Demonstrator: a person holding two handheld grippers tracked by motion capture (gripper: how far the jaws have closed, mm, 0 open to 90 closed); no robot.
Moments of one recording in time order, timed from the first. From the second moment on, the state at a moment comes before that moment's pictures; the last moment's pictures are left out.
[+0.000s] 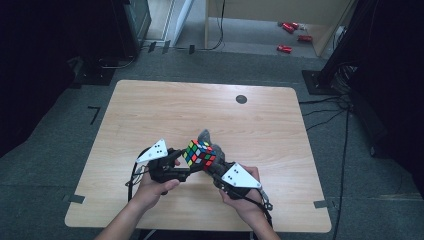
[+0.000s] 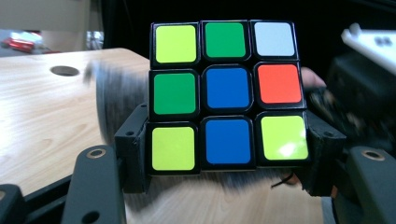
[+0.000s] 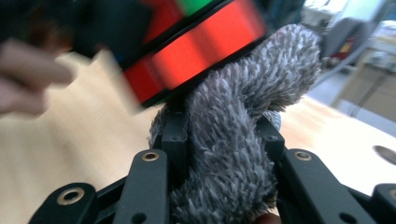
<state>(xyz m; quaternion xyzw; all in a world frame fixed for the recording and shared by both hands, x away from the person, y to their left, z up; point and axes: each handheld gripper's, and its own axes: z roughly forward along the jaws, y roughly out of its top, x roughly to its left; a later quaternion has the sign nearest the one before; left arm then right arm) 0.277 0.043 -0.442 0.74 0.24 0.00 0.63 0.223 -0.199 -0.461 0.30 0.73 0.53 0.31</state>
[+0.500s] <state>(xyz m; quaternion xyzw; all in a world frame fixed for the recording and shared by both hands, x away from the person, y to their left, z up) 0.278 0.042 -0.445 0.71 0.28 0.01 0.65 0.212 -0.167 -0.475 0.28 0.75 0.56 0.23</state>
